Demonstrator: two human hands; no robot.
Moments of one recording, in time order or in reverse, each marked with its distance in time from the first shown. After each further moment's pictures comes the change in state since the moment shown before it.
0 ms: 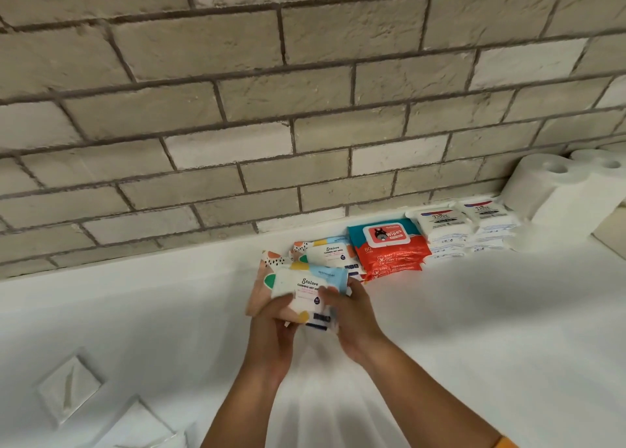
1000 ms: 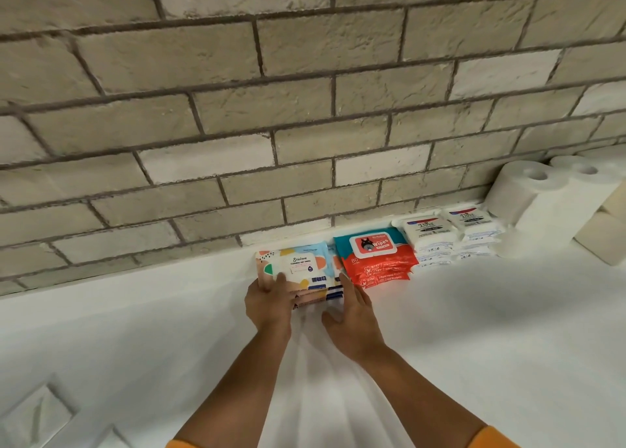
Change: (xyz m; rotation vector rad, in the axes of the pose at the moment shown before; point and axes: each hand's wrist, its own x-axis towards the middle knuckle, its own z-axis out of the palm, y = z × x) left_hand 0.095 -0.033 0.018 0.712 0.628 0.137; right_hand 0.035 0.007 -0.056 -1.150 0.089 -0.486
